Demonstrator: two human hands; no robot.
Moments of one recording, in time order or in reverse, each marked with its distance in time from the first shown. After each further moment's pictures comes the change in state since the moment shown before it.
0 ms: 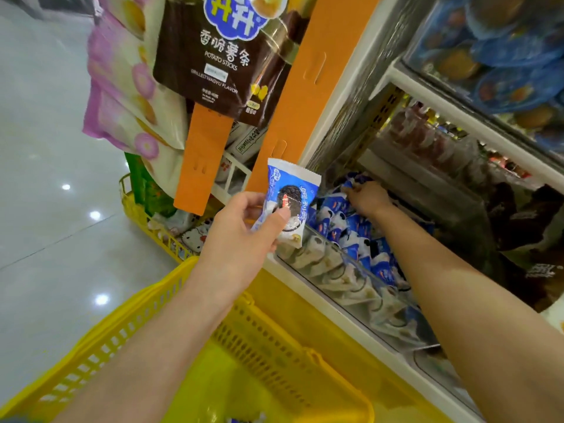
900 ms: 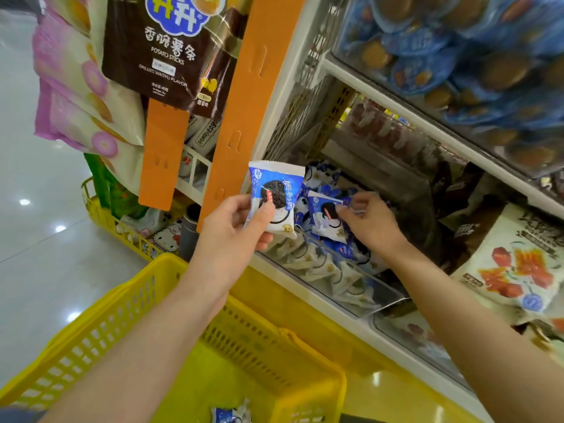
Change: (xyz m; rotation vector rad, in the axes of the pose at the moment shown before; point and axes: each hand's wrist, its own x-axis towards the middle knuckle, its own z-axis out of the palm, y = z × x) left_hand -0.025 0.000 0.026 -0.100 -0.102 -0.052; right_hand -0.112 0.043 -0.024 0.453 0.151 0.072
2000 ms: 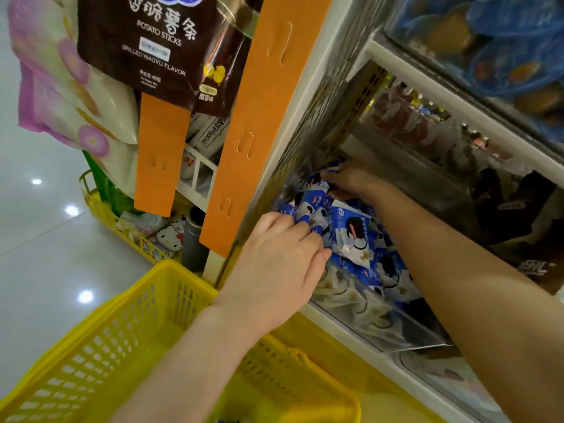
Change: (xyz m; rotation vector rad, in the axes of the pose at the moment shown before) left_hand 0.034 -0.023 0.020 1.275 -0.207 0.679; right_hand 0.141 -0.033 0.057 -0.043 -0.268 0.180
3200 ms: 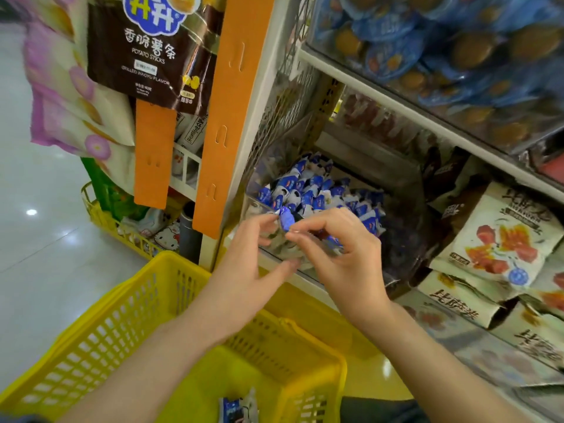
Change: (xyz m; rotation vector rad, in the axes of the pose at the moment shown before) left_hand -0.060 0.019 -0.006 -0.790 -0.013 -0.249; right_hand -0.241 0.063 0.026 0.131 0.448 -1.048
